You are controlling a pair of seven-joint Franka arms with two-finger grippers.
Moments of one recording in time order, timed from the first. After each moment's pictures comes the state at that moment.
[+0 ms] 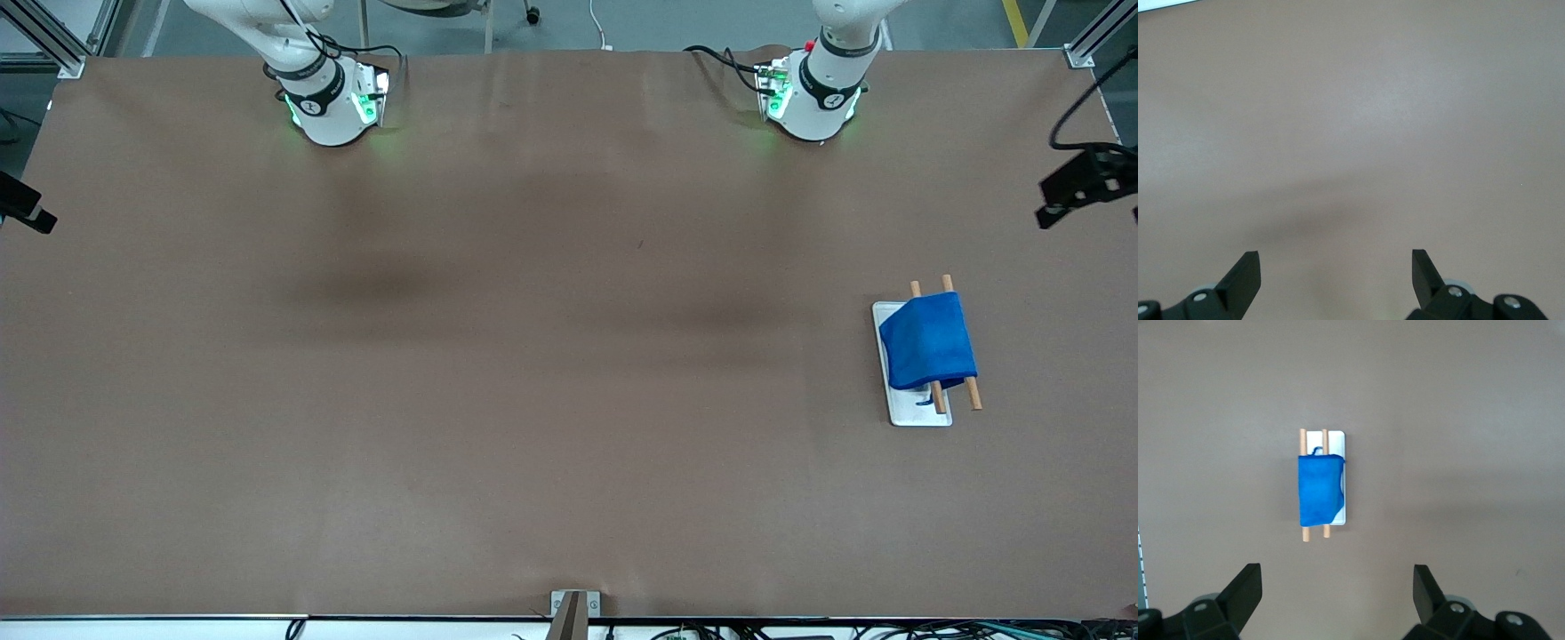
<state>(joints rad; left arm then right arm) 0.34 0.06 -0.42 -1.35 0.08 1.44 -0.02 -0.10 -0.03 -0.05 -1.50 0.01 1.51 0.03</state>
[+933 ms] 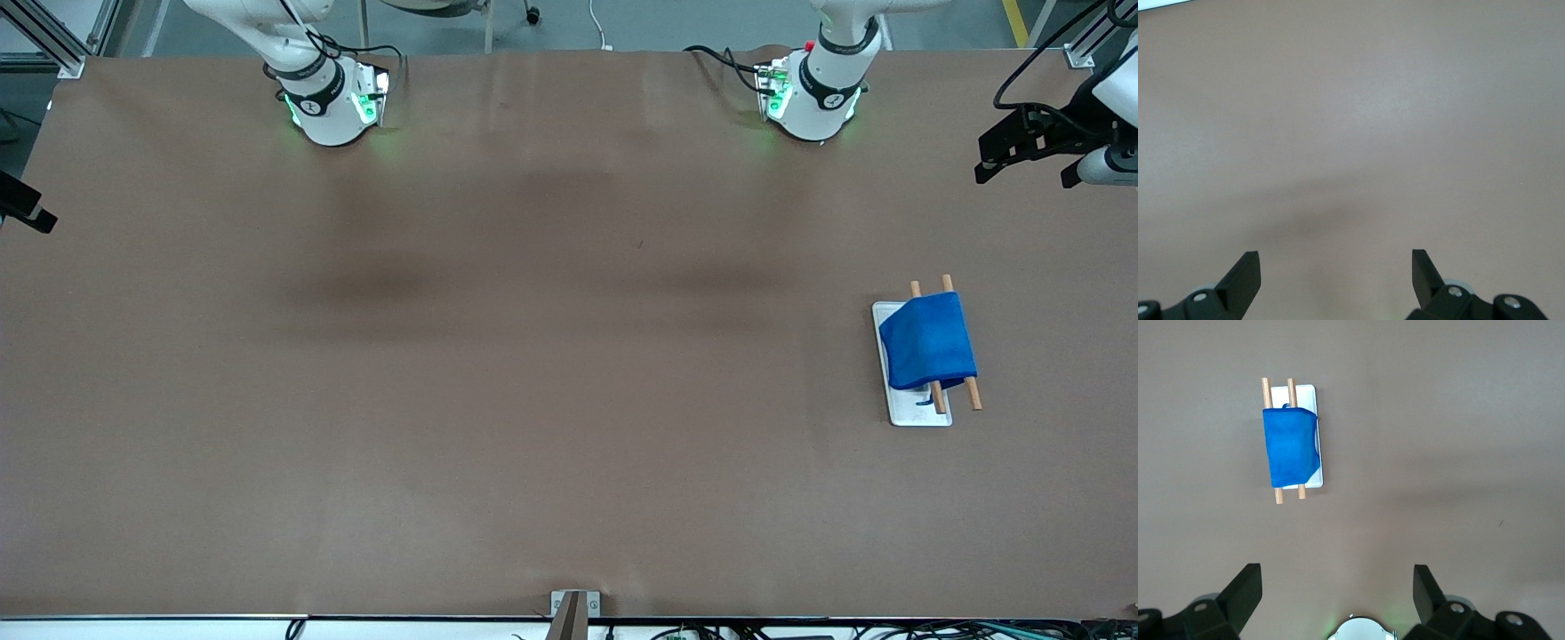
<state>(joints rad) 0.05 -0.11 -0.09 -1.59 0.00 1.44 0.03 -0.10 -0.03 -0.06 -1.50 0.01 1.50 0.03</state>
